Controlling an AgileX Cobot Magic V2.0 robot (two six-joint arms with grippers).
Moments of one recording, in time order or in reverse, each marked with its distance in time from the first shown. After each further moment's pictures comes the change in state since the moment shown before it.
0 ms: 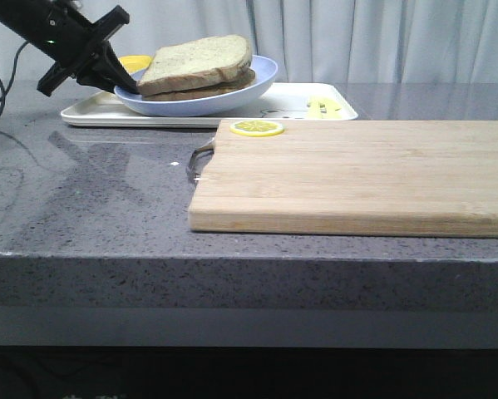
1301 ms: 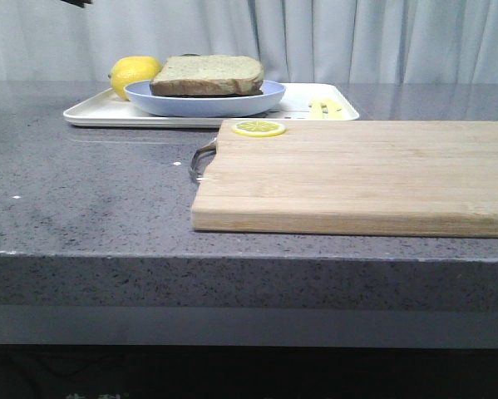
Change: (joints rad) left arm 0.068 -0.086 -0.308 0.198 0.089 -0.121; right arm 0.000 0.000 0.001 0.000 0.000 0.000
